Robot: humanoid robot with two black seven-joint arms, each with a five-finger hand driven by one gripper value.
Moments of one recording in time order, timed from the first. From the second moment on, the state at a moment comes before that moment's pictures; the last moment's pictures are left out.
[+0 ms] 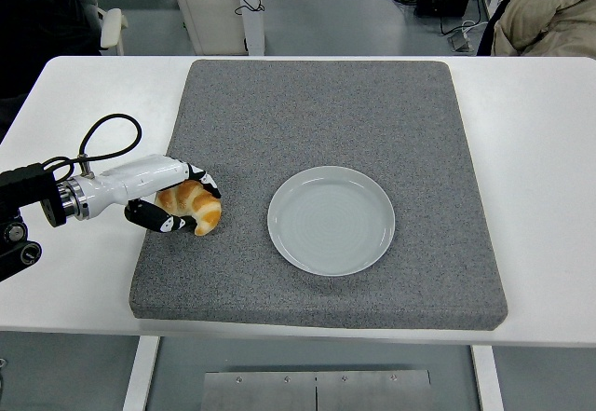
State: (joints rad) left arm -0.84 0.78 -0.24 -1.30 1.49 0.08 -0.36; right arm -0.10 0.00 0.02 0.13 -0.11 0.03 0.41
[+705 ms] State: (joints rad) left arm -0.99 0.80 -0.42 -1.31 1.46 -0.03 -0.42; right arm -0.10 0.00 0.02 0.13 -0.11 0.03 0.41
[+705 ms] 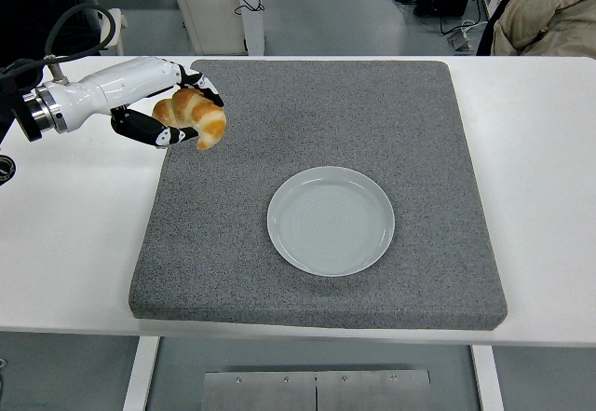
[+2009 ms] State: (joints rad) left arm -0.98 0.44 -0.35 -1.30 1.68 -0.03 -0.37; right arm -0.10 0.00 0.02 0.13 -0.11 0.03 0.41
